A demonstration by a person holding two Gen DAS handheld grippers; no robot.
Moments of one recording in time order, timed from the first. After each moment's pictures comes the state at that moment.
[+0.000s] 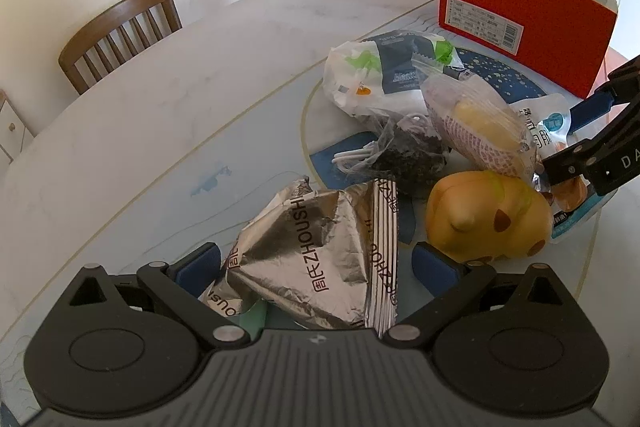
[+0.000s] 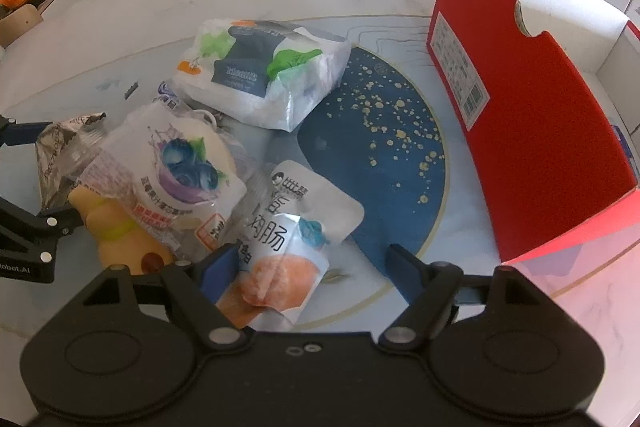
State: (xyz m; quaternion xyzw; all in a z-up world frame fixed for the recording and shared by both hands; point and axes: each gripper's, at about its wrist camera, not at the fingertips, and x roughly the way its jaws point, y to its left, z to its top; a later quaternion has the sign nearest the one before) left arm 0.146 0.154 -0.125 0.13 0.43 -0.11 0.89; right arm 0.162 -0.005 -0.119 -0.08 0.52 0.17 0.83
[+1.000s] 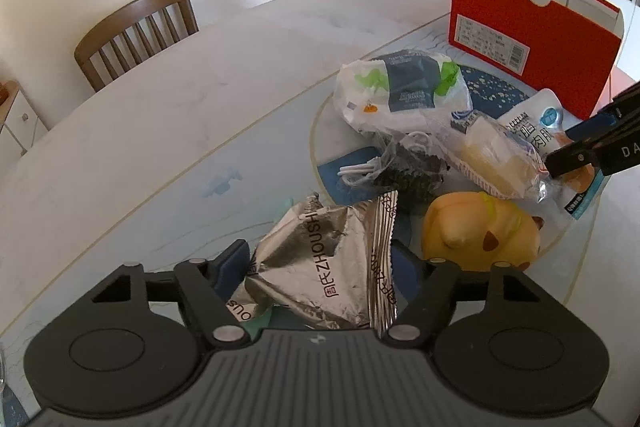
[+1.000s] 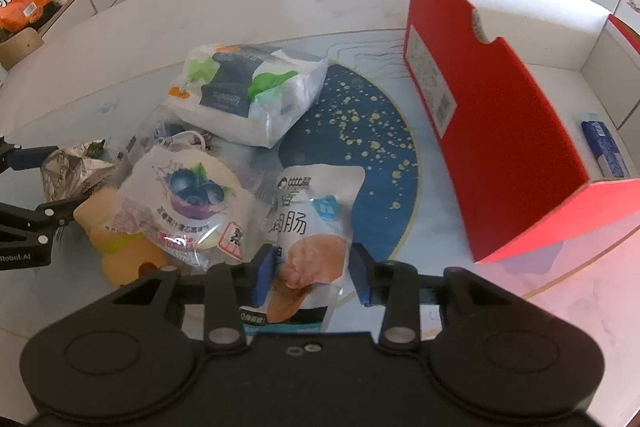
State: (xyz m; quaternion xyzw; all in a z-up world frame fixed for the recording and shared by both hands) left arm 0.140 0.152 -0.108 0.11 0.43 -0.09 0.89; right arm 0.163 -0.027 -0.103 -0.05 0.51 0.17 0.84
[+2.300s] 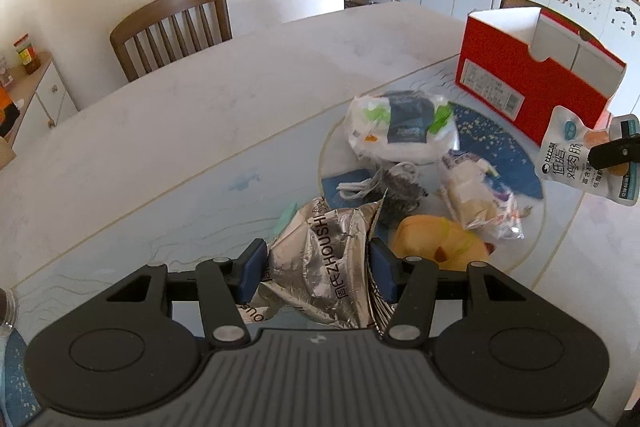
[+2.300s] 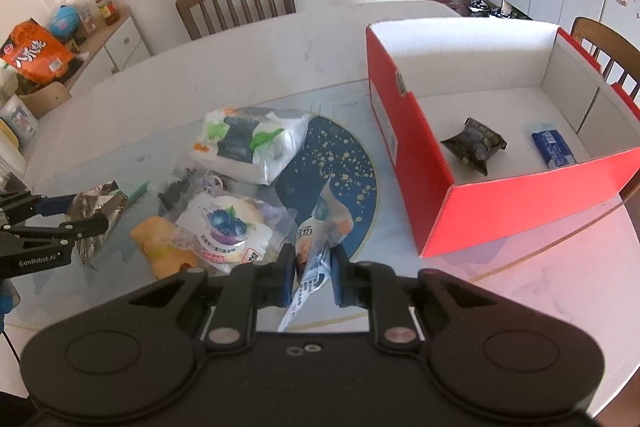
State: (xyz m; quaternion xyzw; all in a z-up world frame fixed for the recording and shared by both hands) left arm 0.107 0.151 -0.061 0.06 0.42 -0.05 0.90; right arm 0.135 -0.078 -0.042 0.01 0.46 0.19 0.87
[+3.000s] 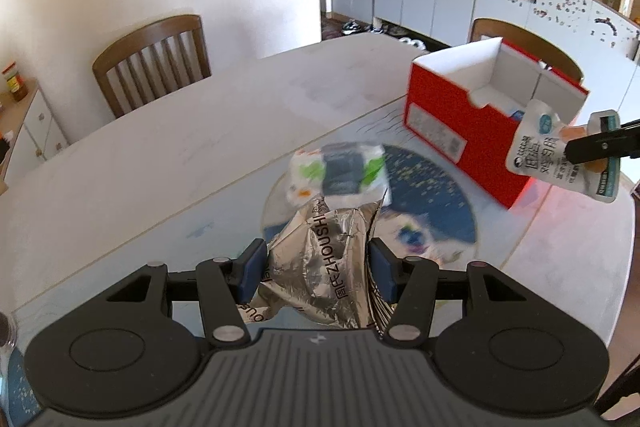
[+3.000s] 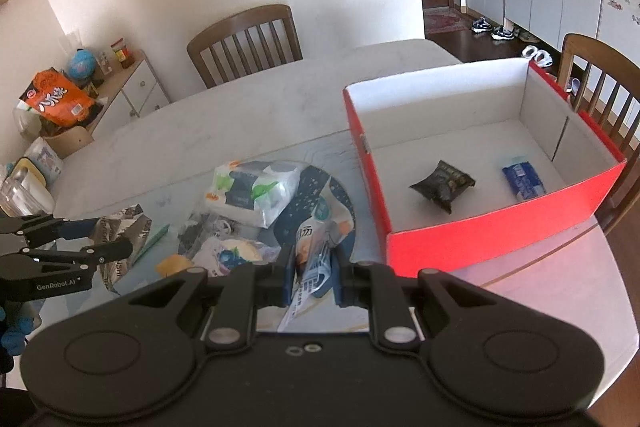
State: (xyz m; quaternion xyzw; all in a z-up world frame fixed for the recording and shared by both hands) left arm 0.105 0.094 -0.007 0.06 0.40 -0.07 0.91; right arm 0.135 -0.130 0.007 0.05 0.43 0.21 0.88
